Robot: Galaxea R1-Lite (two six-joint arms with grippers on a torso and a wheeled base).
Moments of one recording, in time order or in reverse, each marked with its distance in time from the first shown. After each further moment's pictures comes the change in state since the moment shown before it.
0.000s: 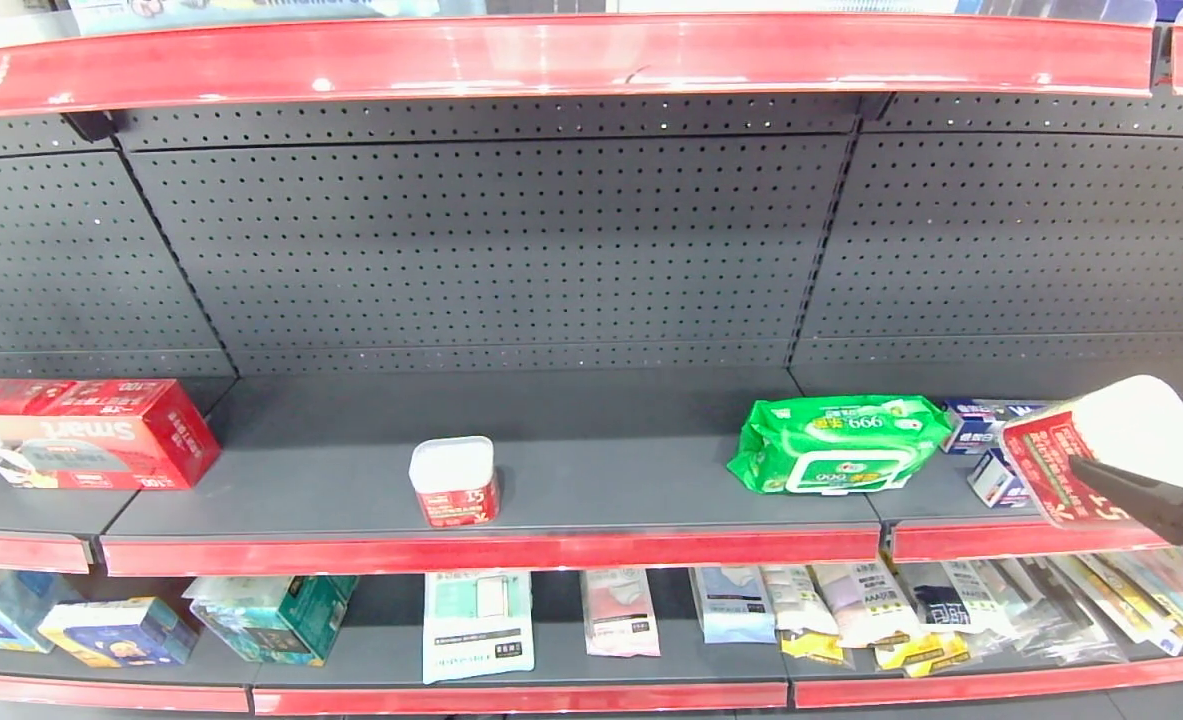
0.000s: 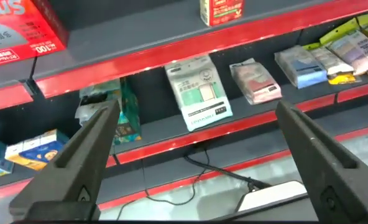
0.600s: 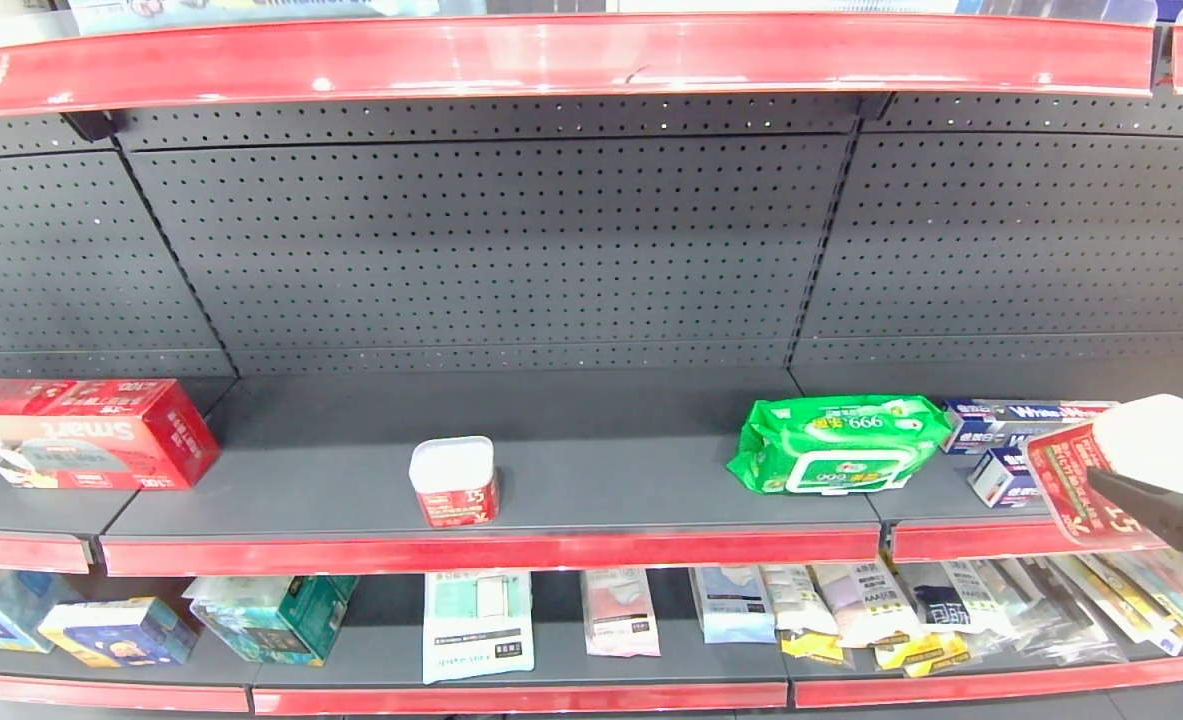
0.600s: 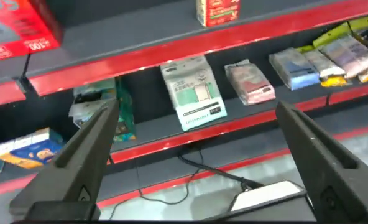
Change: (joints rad) left arm -0.010 0.006 -0.012 0.010 0.001 -0.035; right arm -0.035 0.000 0.030 0.003 -0.067 0.077
